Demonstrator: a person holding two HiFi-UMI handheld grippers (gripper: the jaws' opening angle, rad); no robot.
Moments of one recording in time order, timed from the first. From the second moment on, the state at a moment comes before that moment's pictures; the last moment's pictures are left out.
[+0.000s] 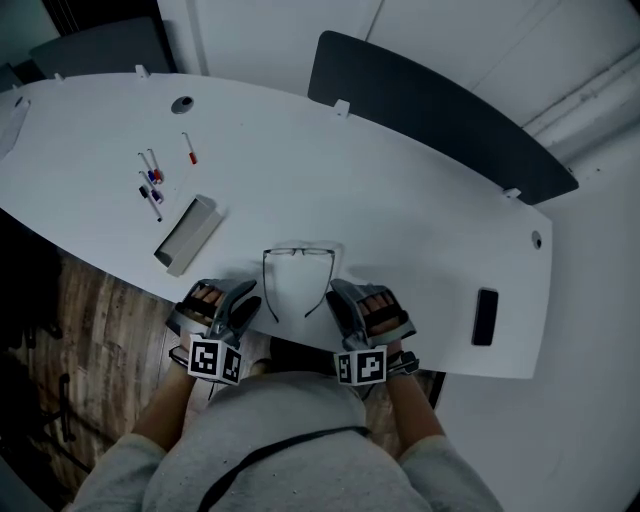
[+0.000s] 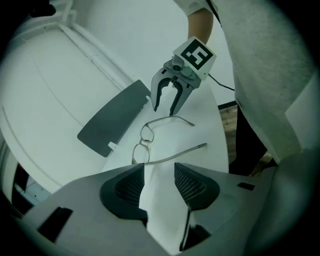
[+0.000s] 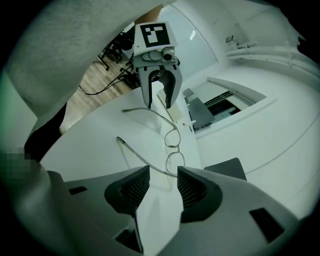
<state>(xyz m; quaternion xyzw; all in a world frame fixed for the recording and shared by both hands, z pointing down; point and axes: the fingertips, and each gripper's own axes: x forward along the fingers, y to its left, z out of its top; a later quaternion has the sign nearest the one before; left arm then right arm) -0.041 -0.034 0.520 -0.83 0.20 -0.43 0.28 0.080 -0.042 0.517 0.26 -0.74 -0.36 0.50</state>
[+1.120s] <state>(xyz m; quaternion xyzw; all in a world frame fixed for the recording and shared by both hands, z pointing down) -0.030 -0.049 0.525 -0.83 0.18 -0.43 0.29 0.061 -0.048 0.511 0.24 -0.77 -0.41 0.44</state>
